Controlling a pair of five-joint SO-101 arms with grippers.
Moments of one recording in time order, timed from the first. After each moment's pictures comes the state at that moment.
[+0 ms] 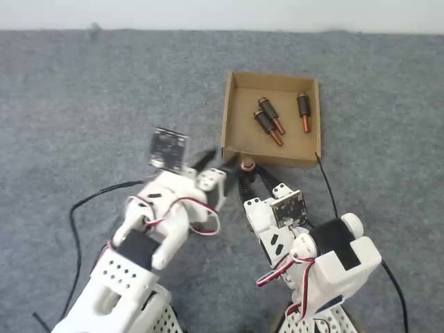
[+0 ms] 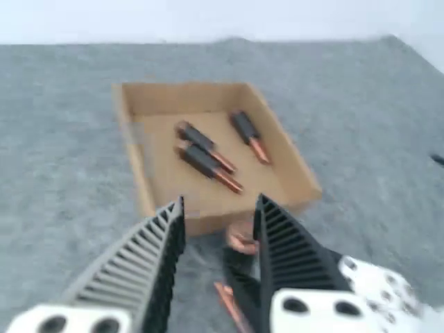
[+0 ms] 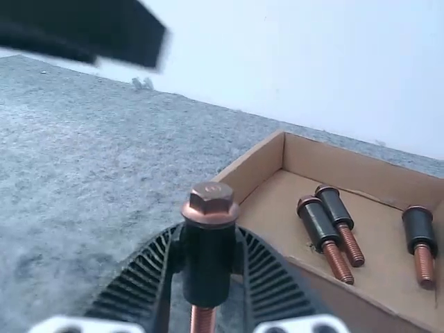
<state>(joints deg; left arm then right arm) 20.0 -66.0 73.3 31.2 19.3 -28.5 9.9 93.5 -88.1 3.3</state>
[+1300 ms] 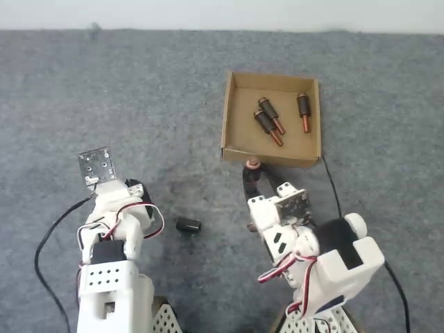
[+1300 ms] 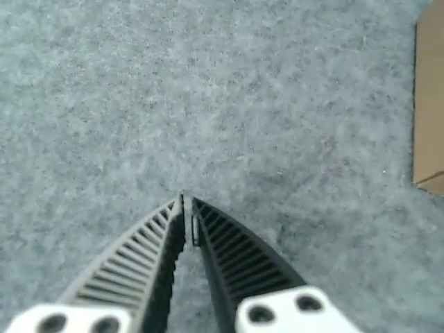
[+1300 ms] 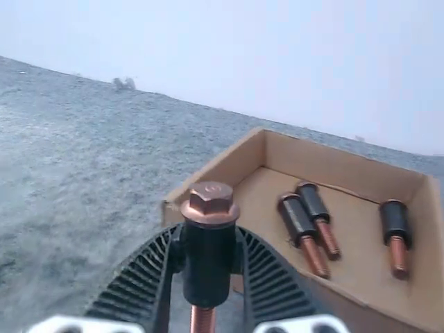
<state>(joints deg) -13.3 -68.2 91.5 33.1 14.1 -24.8 9.9 93.5 -88.1 3.3</state>
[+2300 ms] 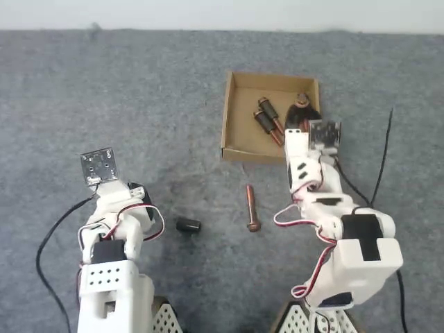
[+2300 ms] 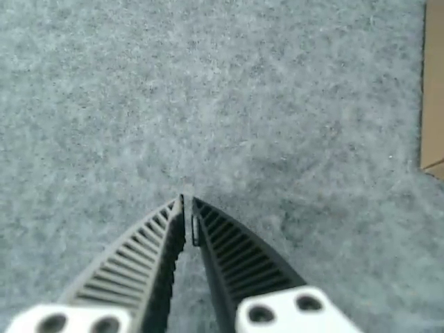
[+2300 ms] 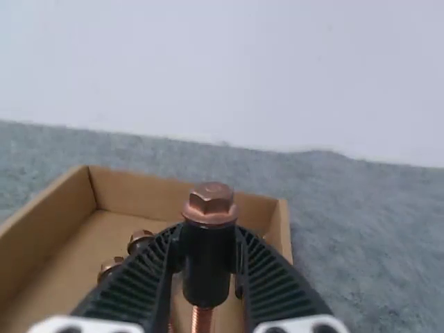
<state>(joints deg) -13.3 -68.2 91.5 35.3 13.4 -6.8 10.0 57.3 -49.7 3.3</state>
